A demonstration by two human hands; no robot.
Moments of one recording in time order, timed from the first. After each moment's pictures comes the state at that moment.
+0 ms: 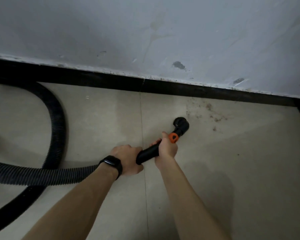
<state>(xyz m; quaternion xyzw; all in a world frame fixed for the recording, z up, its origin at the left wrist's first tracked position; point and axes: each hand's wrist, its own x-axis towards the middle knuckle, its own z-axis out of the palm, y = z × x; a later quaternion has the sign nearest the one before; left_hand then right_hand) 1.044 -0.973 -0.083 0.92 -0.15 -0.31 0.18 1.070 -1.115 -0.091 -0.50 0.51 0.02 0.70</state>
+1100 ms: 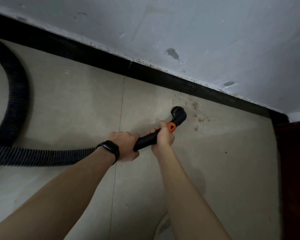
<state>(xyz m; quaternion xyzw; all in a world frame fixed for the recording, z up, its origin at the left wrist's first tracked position) 1.075 -1.046 -0.106 0.93 -0.19 -0.25 0.18 1.105 -1.185 -0.095 -0.55 0.50 0.02 0.67</state>
